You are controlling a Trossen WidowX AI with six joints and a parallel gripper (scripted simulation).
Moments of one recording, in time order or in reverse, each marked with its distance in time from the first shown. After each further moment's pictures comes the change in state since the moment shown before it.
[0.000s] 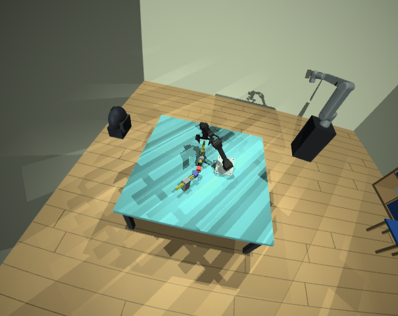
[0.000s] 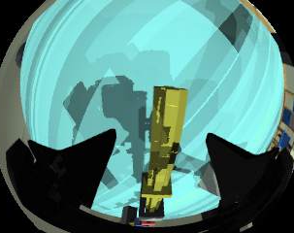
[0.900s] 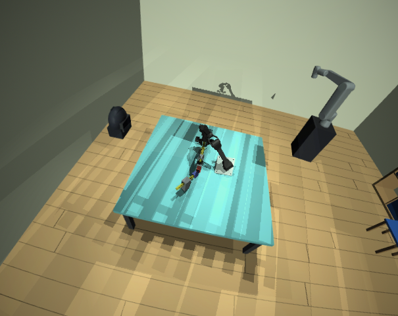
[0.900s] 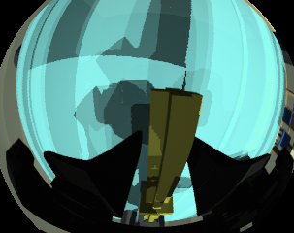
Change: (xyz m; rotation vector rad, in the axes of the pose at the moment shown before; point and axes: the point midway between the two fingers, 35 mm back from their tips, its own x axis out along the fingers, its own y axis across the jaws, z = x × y) arm 0.026 0.000 -0.001 0.005 0.005 -0.003
